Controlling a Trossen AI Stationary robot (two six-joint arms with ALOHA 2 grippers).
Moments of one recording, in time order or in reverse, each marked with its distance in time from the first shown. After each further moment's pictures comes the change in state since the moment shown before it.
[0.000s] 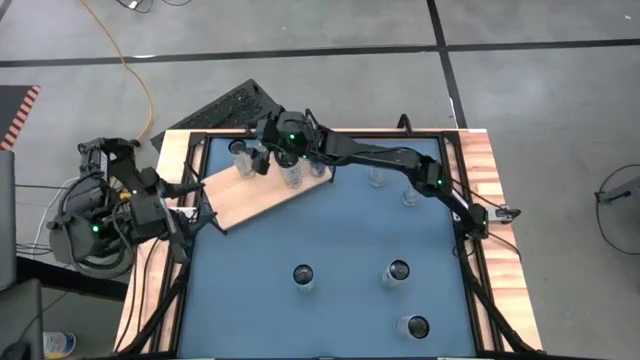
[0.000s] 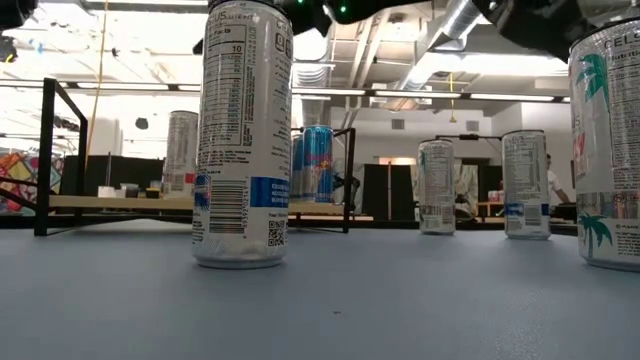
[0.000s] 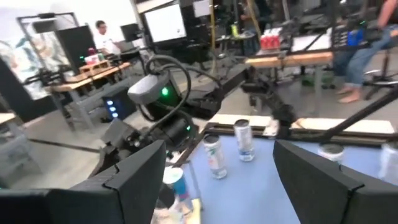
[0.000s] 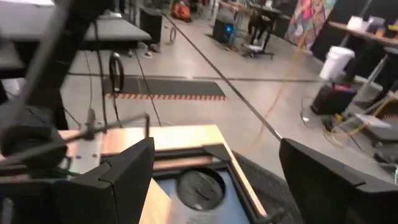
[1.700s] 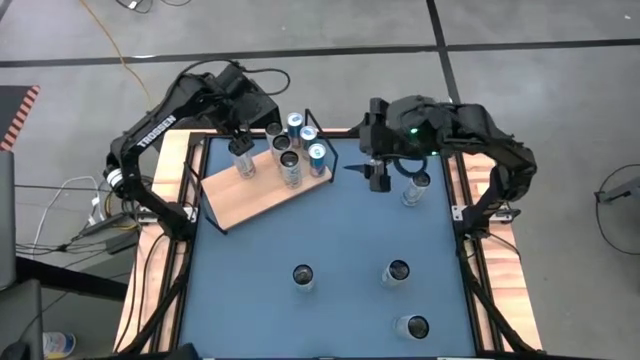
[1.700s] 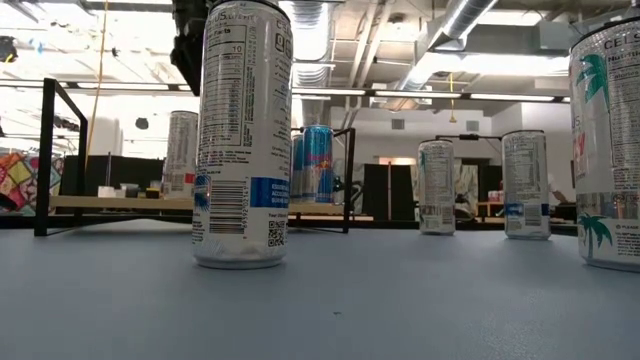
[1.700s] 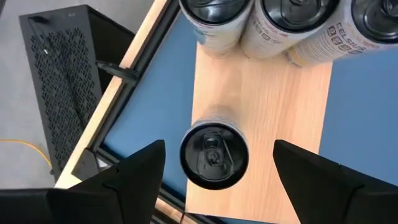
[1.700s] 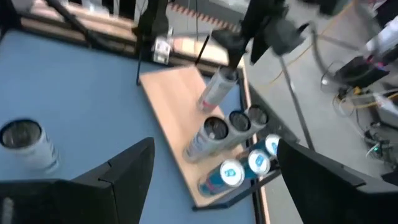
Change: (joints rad) left arm 1.809 0.505 0.360 -0.830 1.486 0.241; right arm 0.199 -0.644 0.015 -1.071 0.081 -0.136
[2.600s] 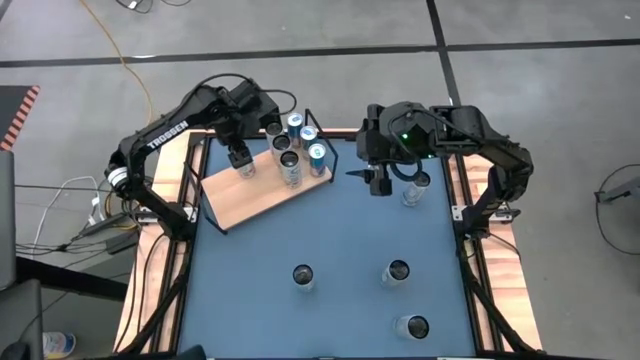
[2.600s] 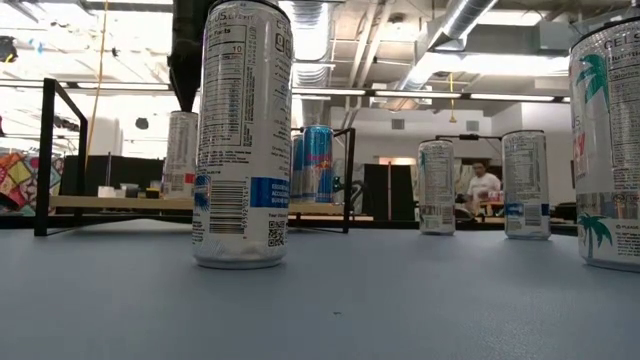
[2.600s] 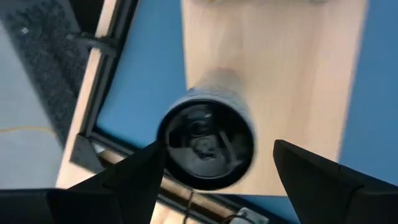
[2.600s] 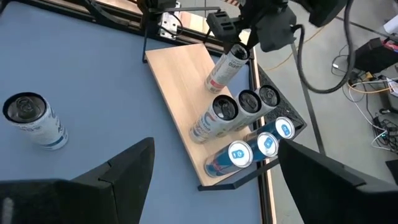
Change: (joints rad) left arm -0.026 0.007 -0.166 0.009 -0.056 0.080; right arm 0.001 0.018 0.000 -0.070 -0.002 0.007
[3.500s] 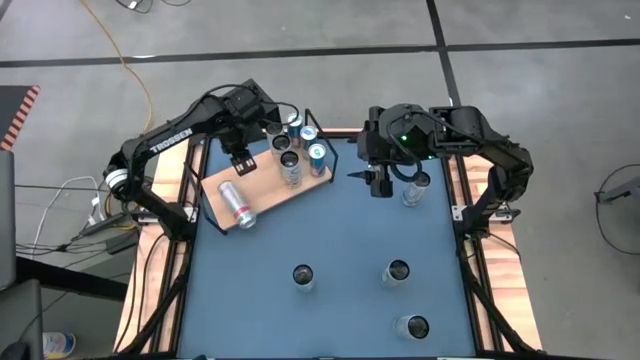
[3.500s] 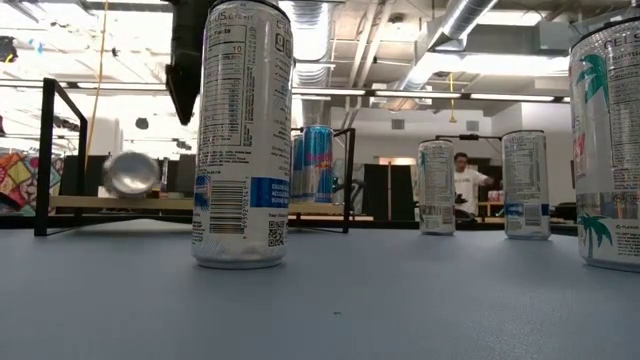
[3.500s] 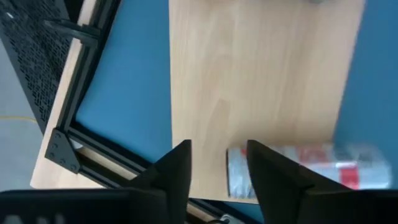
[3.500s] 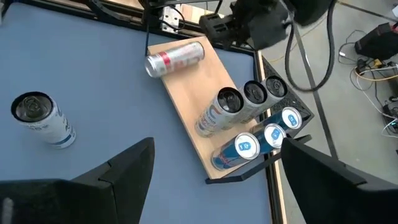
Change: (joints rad) left arm -0.061 -0.035 -0.100 0.058 0.003 -0.094; right arm 0.008 0.000 0.000 -0.029 -0.006 0.055
